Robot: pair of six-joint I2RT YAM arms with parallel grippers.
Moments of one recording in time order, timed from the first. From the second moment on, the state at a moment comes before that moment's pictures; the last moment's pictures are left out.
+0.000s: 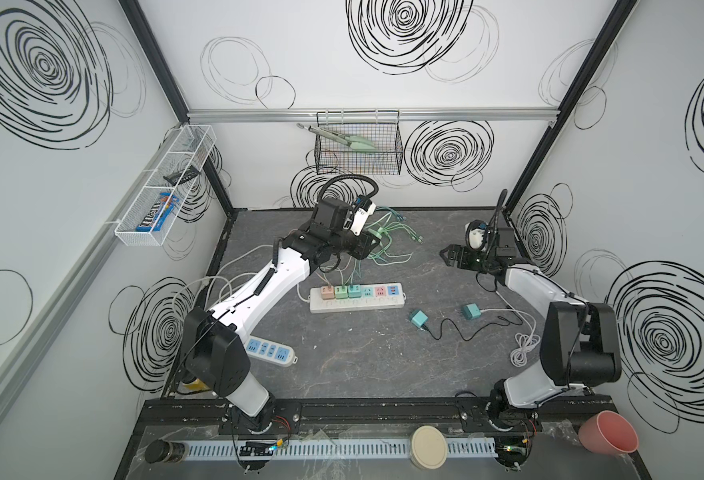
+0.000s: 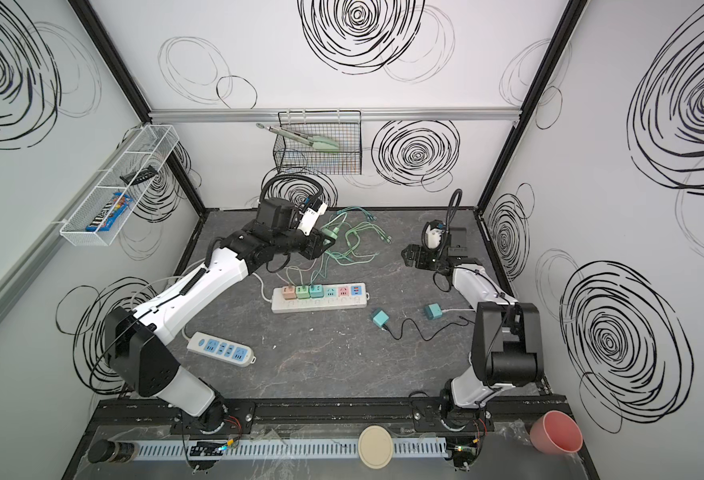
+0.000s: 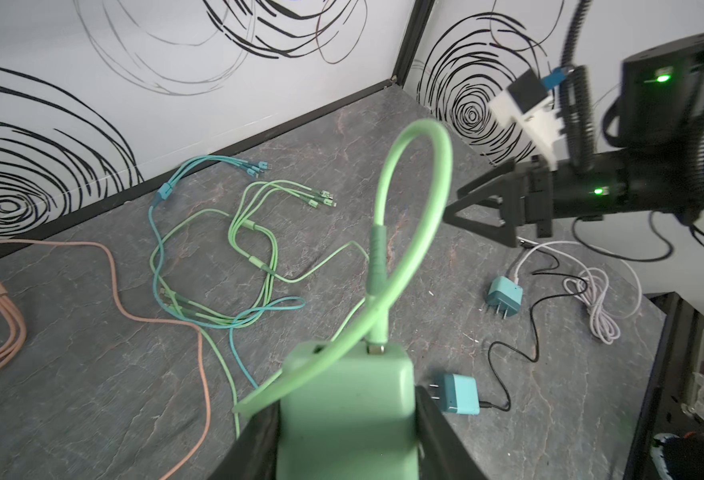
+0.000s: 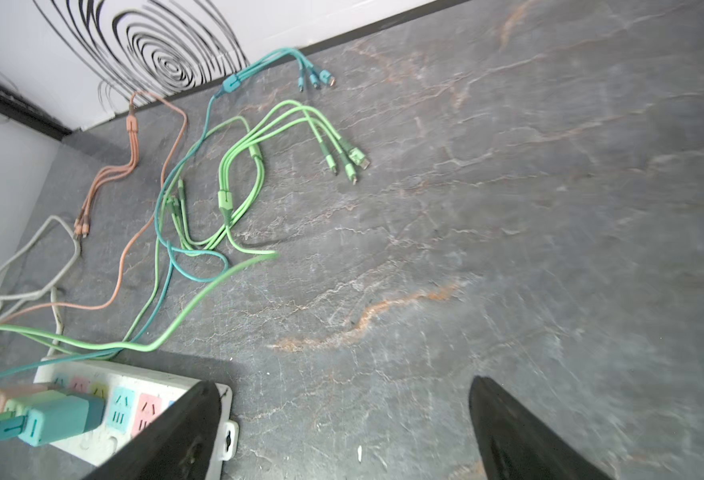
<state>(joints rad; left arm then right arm) -0.50 1.61 1.48 -0.47 0.29 -0.03 -0.03 1.51 0.96 -0.20 -0.40 0.20</state>
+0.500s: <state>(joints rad) -0.55 1.62 1.43 -0.35 0.31 0.30 -0.05 1.21 0.89 -0.15 -0.78 0.43</state>
